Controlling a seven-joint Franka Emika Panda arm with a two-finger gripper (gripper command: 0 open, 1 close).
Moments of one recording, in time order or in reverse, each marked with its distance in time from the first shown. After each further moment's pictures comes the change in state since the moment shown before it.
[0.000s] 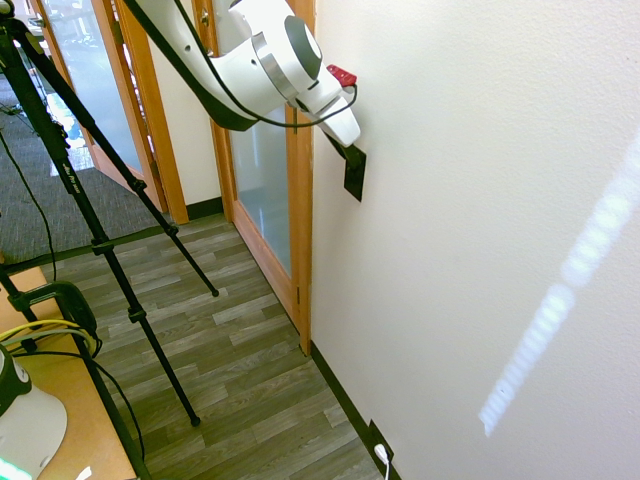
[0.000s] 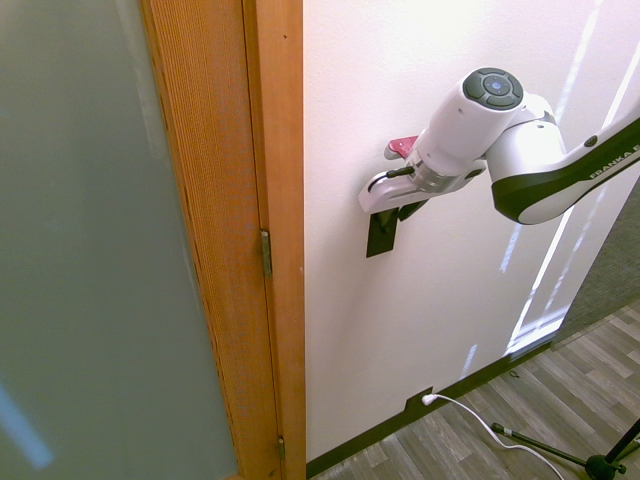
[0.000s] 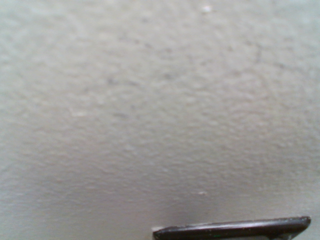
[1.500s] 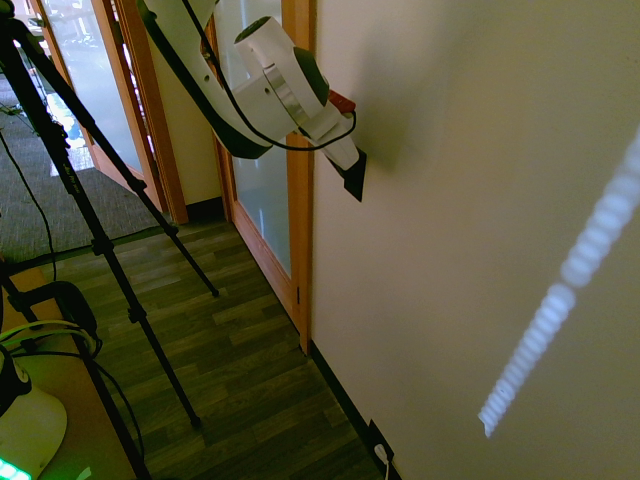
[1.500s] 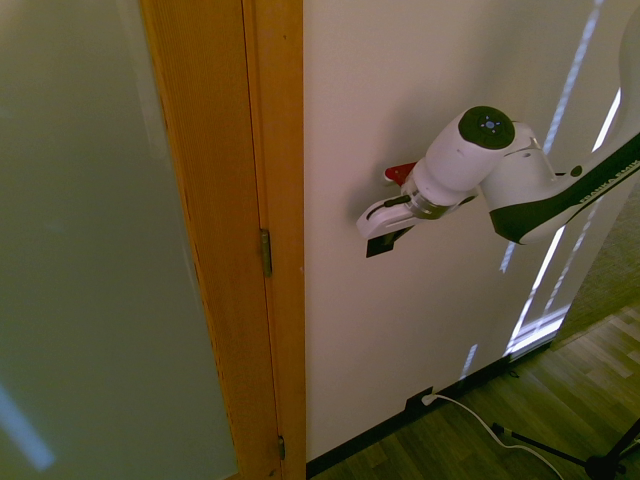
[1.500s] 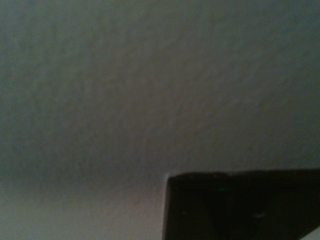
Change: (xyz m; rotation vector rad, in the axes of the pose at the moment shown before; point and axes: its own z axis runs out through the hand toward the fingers) arm -0.027 0.023 0.037 0.035 -0.025 -0.032
